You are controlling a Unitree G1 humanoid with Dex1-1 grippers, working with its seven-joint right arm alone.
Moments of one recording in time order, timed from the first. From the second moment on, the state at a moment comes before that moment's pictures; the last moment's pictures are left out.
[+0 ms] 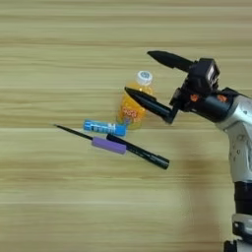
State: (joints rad) arm -0.21 -0.64 -0.29 0.06 0.50 0.04 1.26
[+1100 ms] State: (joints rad) arm -0.16 -0.66 -0.15 0.60 0.21 -0.31 1.37
